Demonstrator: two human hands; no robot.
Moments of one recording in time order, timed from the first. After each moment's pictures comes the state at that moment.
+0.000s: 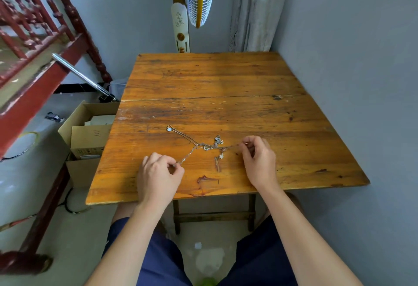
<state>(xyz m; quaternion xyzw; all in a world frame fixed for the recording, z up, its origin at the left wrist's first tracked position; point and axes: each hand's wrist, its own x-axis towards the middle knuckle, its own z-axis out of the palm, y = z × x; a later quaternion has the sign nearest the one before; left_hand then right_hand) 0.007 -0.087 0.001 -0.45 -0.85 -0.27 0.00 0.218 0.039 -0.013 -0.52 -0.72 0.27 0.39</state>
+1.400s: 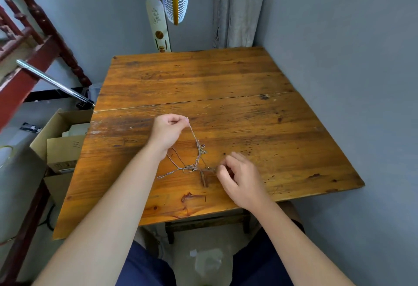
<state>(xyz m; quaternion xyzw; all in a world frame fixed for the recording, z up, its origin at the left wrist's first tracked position) 0.003 0.061 0.050 -0.36 -0.72 -0.47 -0.35 0.220 0.030 -0.007 -0.41 -0.81 0.27 0.32</state>
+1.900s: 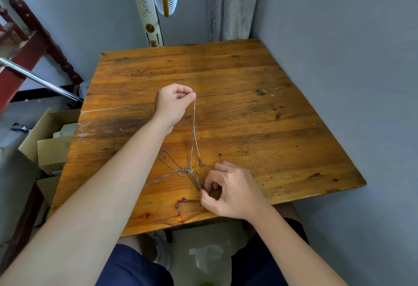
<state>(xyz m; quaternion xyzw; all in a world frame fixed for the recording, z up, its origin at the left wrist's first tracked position) 0.007 0.123 0.064 -0.43 -0.70 -0.50 -0.29 0.216 0.026 -0.002 -0.36 -0.88 0.20 0.23</state>
